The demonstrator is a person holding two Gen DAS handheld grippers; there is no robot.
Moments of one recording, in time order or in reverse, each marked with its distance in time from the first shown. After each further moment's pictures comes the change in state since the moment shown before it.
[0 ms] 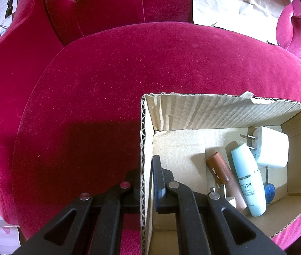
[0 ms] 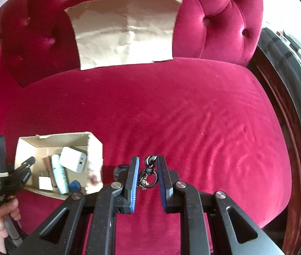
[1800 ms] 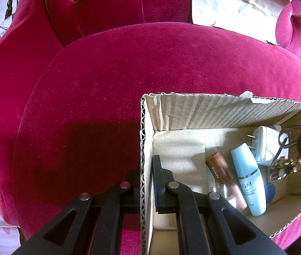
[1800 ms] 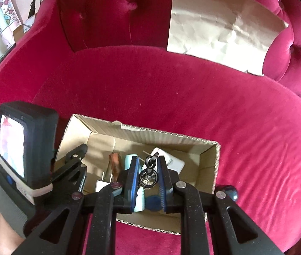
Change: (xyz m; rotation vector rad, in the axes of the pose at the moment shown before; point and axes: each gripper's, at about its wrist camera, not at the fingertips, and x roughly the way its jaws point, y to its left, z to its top) left arm 0.000 0.000 -0.001 -0.001 0.000 0.000; right arm 0.053 0.155 -0.004 -0.257 0.053 0.205
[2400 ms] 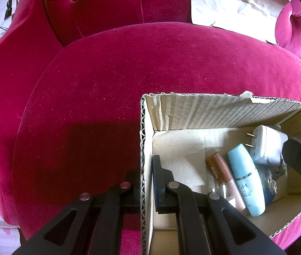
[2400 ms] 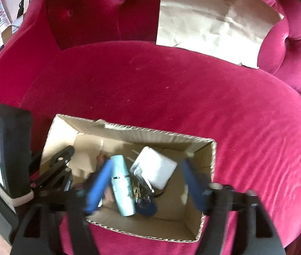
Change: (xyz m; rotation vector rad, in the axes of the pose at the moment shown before) left arm 0.000 0.000 -0.001 -0.001 0.000 0.000; right arm 0.012 -0.010 0.002 0.031 0.011 -0.061
